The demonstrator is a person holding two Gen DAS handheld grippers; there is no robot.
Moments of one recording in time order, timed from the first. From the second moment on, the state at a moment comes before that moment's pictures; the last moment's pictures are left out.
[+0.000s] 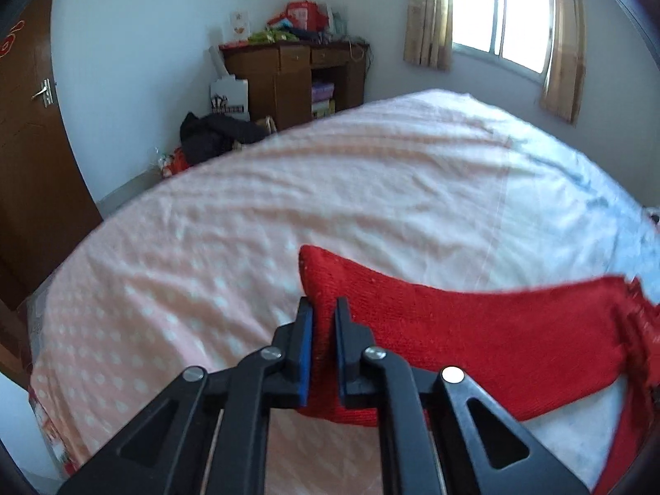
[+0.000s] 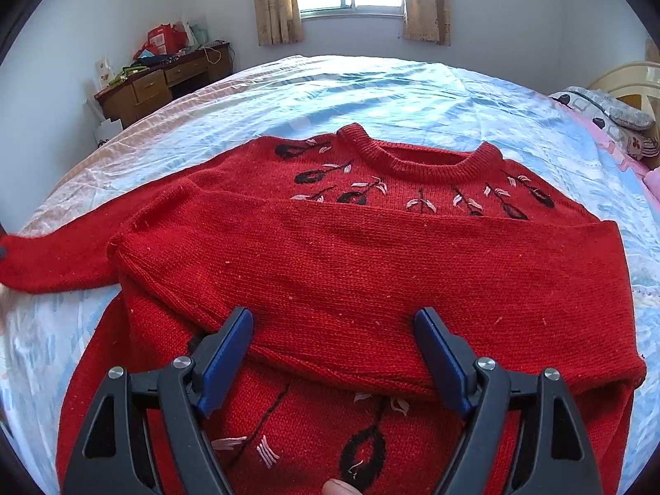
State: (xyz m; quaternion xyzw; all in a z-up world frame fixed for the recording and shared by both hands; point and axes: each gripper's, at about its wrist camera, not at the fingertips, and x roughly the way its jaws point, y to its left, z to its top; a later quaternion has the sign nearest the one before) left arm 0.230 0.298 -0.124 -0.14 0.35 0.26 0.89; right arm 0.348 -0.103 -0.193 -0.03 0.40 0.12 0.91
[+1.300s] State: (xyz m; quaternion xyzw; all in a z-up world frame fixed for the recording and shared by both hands) left arm 0.296 0.119 0.113 -0.12 0.21 0.08 0.97; right arm 0.177 -0.262 -0.137 0.01 0.40 0.08 0.91
